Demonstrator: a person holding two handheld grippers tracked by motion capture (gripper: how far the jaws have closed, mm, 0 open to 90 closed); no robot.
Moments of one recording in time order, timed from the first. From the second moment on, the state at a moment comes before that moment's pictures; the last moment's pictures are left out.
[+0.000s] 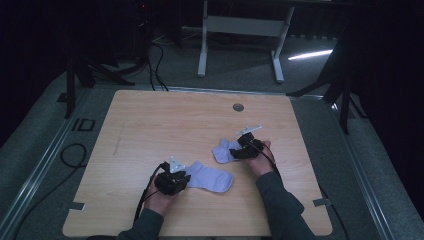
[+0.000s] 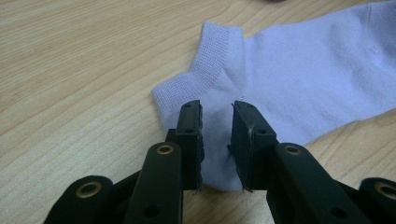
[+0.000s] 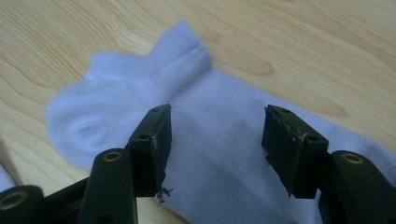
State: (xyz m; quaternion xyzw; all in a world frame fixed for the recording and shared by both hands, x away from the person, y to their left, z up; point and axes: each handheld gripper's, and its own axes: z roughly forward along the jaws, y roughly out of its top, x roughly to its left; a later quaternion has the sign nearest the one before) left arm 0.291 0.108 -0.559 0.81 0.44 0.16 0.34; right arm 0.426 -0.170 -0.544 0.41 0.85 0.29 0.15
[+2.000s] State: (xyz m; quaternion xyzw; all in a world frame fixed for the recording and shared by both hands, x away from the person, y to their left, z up) left arm 0.276 0.118 -0.549 0.80 0.46 0.16 0.35; right arm 0.387 -0.148 -0.502 0.38 0.84 0.36 0.12
